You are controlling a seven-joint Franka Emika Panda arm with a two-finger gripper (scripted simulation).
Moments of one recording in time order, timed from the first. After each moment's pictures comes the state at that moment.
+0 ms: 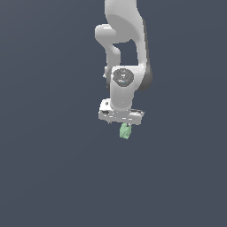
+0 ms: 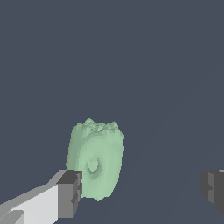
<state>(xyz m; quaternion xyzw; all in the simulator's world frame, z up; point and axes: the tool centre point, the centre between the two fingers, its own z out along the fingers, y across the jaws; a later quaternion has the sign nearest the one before) -0.025 0.030 0.111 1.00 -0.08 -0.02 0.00</state>
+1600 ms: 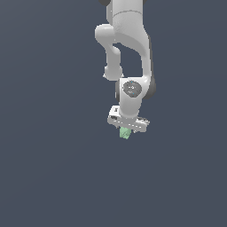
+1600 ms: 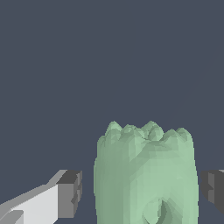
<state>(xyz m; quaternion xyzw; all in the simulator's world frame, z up) -0.024 0.068 0.056 0.99 -0.15 0.00 0.00</state>
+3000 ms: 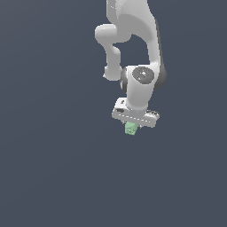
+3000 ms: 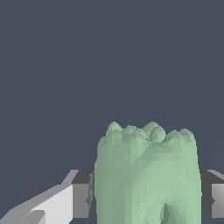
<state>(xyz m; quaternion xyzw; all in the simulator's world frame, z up) -0.014 0.093 0.118 0.99 -0.15 0.00 0.00</state>
